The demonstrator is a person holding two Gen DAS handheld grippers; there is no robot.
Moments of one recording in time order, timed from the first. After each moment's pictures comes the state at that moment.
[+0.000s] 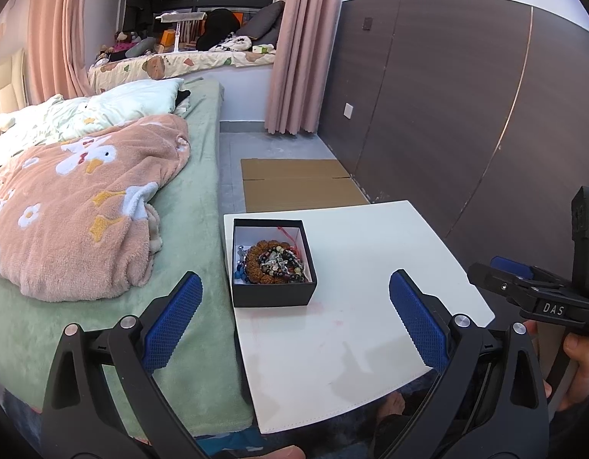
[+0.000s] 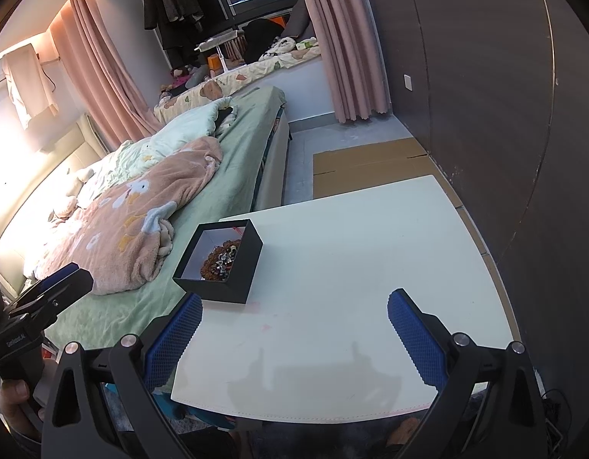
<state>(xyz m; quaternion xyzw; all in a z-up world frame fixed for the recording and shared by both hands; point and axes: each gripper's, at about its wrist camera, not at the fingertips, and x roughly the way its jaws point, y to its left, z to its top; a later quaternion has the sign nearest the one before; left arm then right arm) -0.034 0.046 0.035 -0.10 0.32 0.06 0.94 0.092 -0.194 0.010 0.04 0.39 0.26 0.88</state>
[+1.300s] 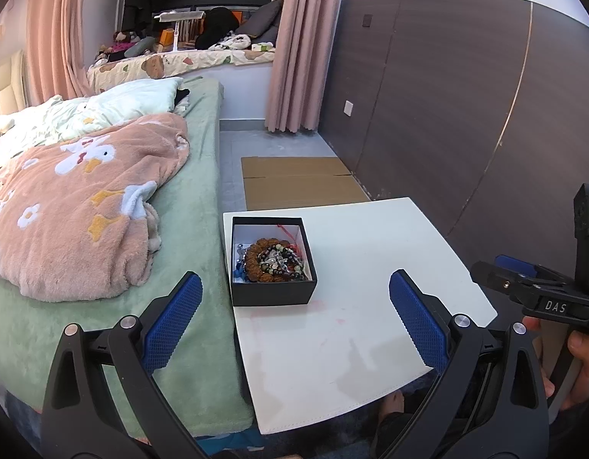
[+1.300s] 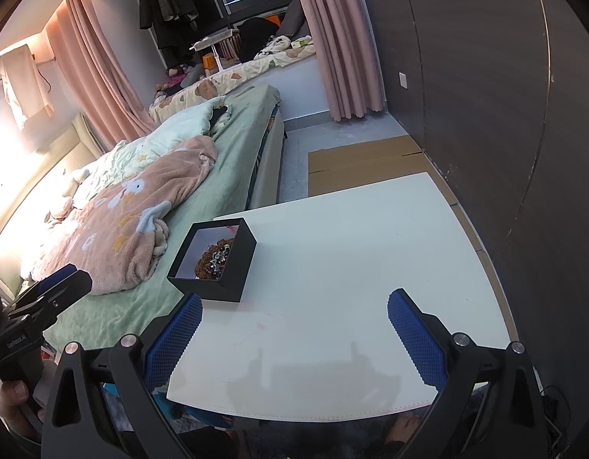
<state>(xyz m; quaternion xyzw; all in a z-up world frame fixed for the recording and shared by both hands) -0.034 0.045 0.030 -0.10 0.32 0.06 0.94 0.095 -0.195 0.005 0.04 0.40 0.25 0.88</state>
